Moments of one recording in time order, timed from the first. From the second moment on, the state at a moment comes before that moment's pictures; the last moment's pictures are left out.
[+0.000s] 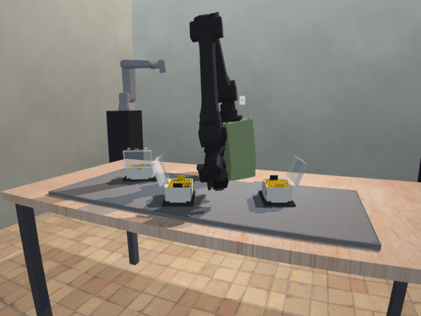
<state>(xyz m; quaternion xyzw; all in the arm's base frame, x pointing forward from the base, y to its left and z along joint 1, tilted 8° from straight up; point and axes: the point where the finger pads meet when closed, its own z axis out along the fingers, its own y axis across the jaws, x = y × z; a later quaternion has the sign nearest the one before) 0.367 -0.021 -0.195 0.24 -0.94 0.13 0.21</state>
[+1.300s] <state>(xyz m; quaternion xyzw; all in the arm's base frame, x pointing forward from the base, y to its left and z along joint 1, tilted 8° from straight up) 0.368 -0.021 -0.188 0.24 -0.94 0.13 0.21</state>
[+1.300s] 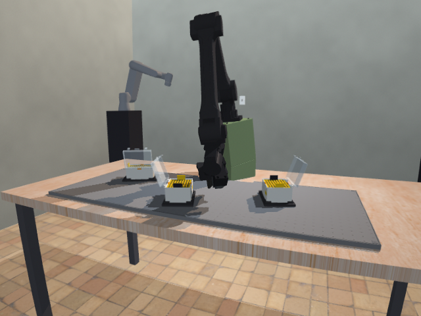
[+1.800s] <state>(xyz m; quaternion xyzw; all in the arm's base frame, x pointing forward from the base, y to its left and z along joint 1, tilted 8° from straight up) 0.367 -0.017 -0.114 0.24 -0.94 0.13 0.20</state>
